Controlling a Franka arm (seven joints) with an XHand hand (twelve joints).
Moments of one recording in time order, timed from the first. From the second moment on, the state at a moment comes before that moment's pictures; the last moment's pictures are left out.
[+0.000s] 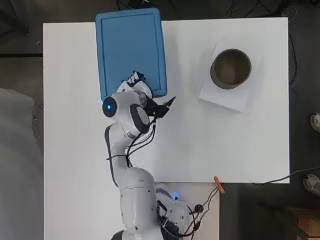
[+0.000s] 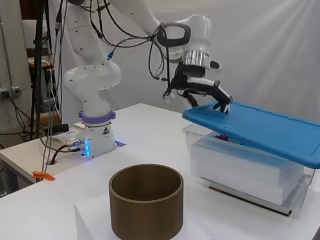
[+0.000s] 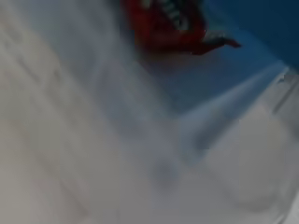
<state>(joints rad) 0.03 -0.24 0.18 -2.43 -0.58 2.24 -1.05</state>
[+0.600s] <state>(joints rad) 0.02 0.11 0.10 -1.69 -0.52 2.37 -1.36</state>
